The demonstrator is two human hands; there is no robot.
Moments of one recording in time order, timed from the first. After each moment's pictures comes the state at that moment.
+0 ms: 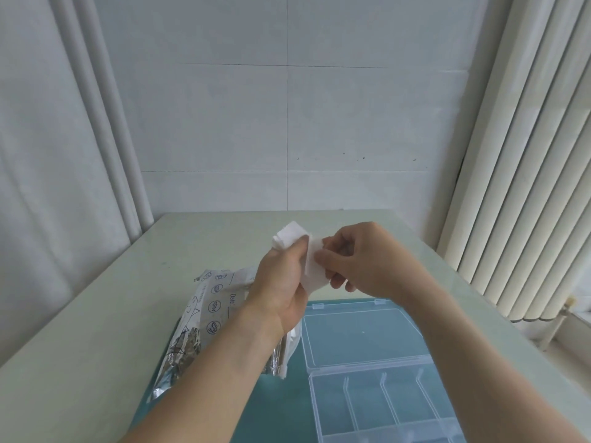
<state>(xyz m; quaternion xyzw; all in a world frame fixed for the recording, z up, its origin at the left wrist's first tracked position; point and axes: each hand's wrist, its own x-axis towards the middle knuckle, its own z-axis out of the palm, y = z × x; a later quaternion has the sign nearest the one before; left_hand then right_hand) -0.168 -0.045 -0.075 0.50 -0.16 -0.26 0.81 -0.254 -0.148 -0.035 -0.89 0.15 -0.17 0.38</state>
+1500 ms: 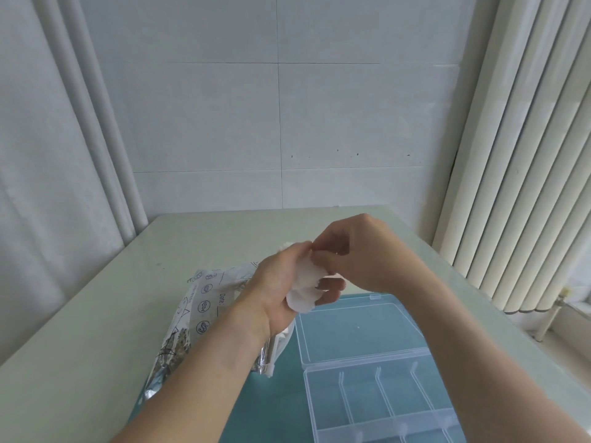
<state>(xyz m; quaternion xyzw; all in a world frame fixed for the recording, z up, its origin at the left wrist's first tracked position) -0.180 -0.036 -0.064 0.50 -0.18 -0.40 0.74 -0.258 -0.155 -0.032 -0.93 0.13 -0.20 0.29</state>
